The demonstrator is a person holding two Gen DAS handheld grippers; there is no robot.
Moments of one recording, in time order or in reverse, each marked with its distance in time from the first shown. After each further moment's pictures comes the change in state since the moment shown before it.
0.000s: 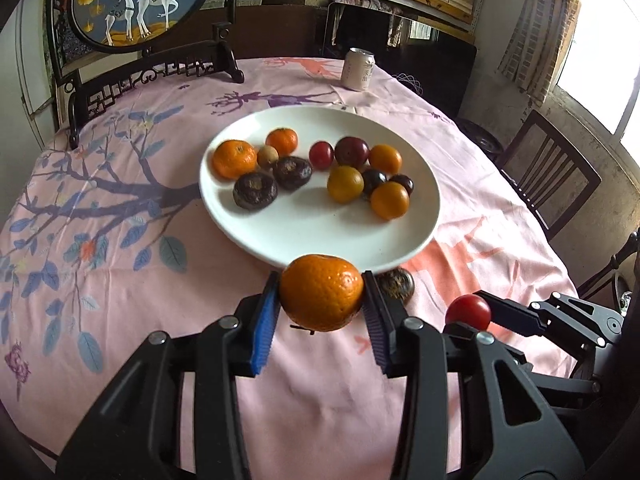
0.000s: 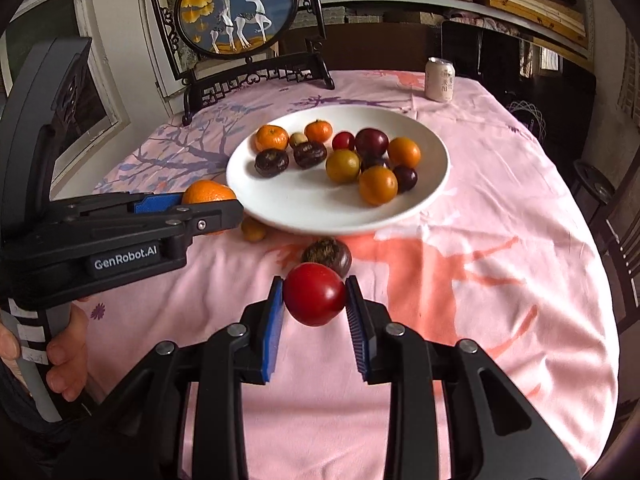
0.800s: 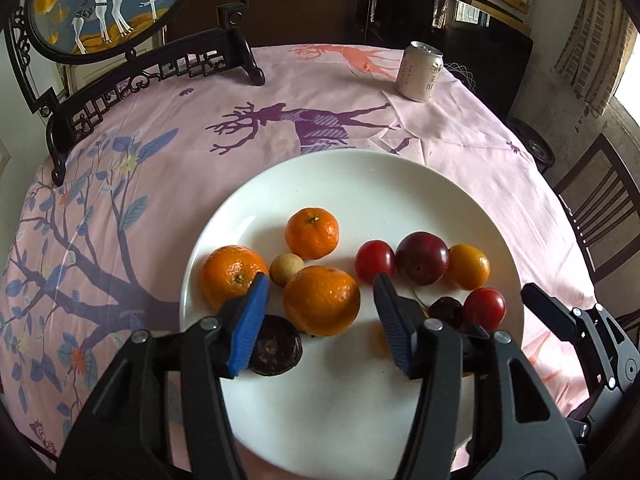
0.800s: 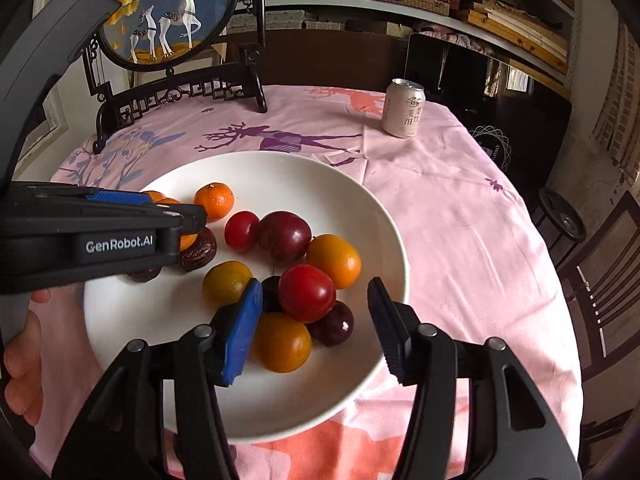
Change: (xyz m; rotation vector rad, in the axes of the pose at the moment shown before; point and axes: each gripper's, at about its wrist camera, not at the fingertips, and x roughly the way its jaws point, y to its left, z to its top) left arm 0.102 0.015 0.111 -0.052 0.092 0.133; right arm 0.085 -0.051 0.087 -0.017 -0.019 -0.208
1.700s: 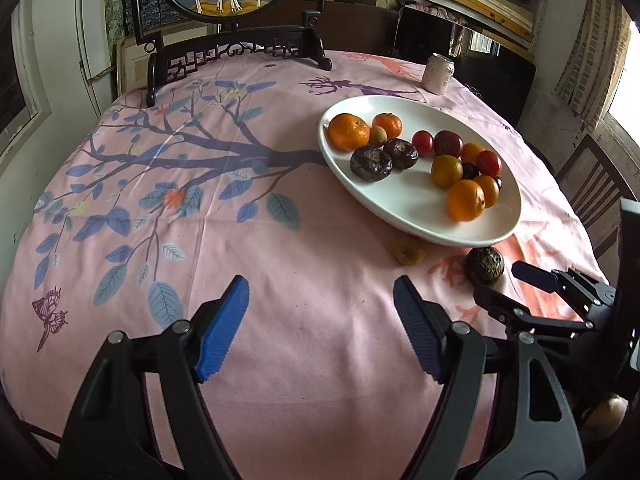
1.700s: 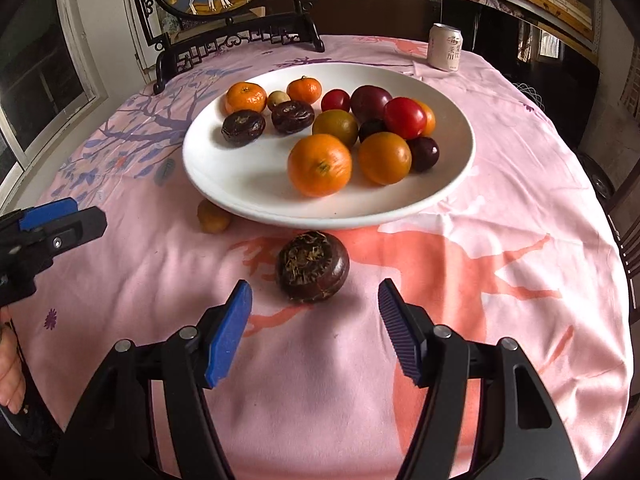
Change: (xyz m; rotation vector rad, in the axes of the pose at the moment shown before) left arm -0.096 0.068 -0.160 -0.081 -0.089 0.025; right arm -0.027 0.046 -0.084 0.008 0.149 0.149
